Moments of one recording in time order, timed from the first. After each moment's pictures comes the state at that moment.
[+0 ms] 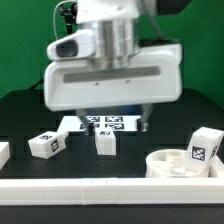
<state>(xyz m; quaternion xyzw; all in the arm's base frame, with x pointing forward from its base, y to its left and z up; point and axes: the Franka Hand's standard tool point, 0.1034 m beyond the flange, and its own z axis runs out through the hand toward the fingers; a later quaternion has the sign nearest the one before) 0.590 -0.028 0.068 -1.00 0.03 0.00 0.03</state>
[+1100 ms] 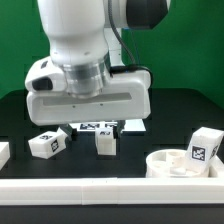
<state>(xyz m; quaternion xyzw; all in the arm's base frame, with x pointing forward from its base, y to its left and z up) 0.533 -0.047 0.039 -0.98 0.06 0.20 0.06</state>
